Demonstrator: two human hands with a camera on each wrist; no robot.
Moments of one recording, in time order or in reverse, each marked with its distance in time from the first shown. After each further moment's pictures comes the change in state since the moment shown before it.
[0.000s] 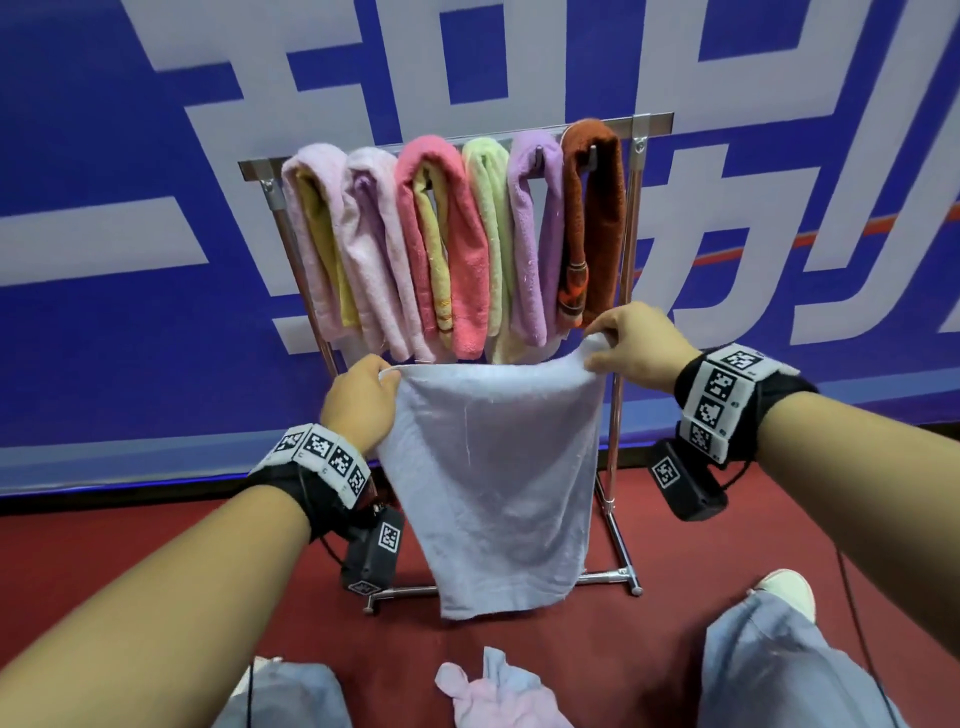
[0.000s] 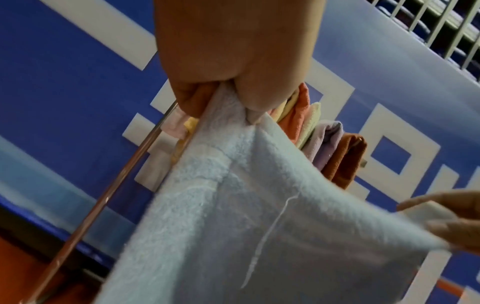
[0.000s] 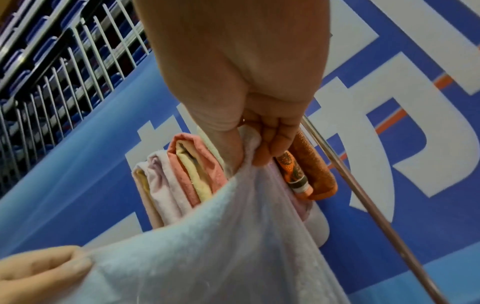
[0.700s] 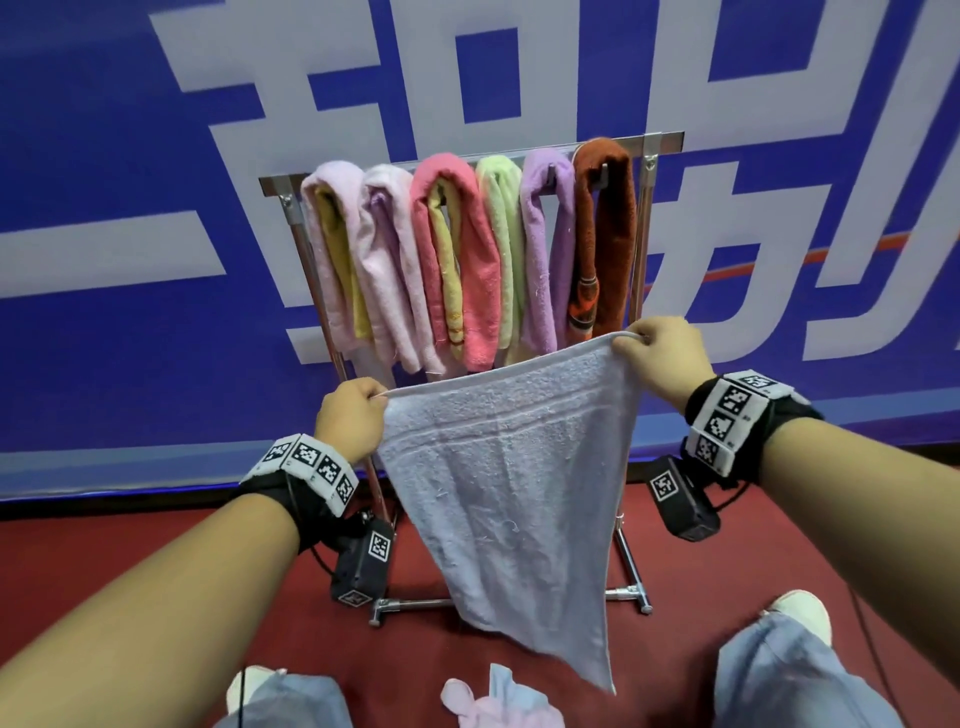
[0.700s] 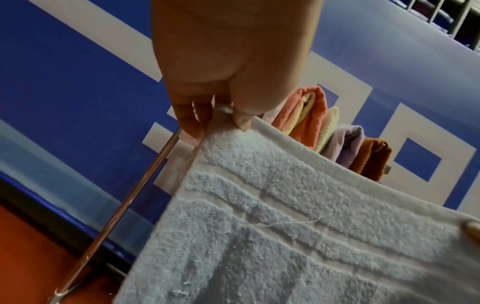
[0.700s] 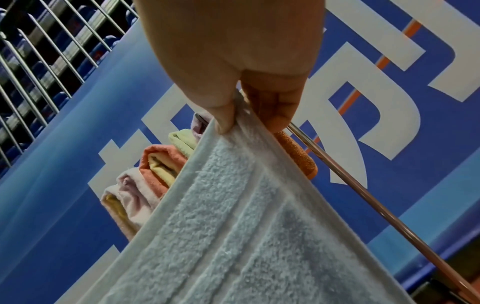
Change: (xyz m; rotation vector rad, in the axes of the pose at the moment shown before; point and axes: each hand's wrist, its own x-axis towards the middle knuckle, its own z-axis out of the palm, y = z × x) left_hand 0.000 -0.016 -0.018 -0.038 -0.064 -0.100; right_hand 0.000 0.010 0.005 0.231 0.221 0.175
